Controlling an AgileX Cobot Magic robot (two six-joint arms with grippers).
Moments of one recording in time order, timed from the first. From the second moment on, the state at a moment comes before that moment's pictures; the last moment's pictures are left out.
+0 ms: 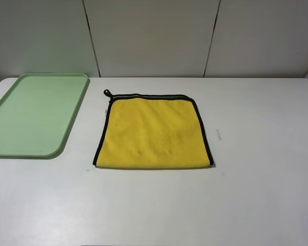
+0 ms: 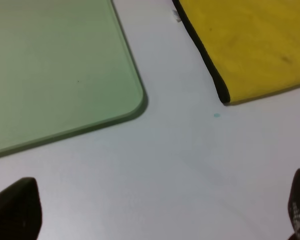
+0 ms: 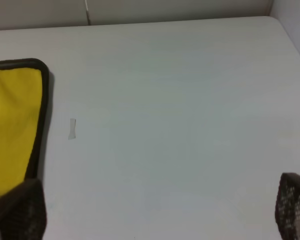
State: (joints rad) left arm -0.17 -0.01 -0.49 -0.01 1.06 0.13; right arm -0.06 -0.01 -0.49 0.01 1.02 0.04
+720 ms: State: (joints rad) left arm -0.17 -0.01 -0.49 -0.01 1.06 0.13; right arm -0.03 -0.01 -0.49 0.01 1.02 0.04
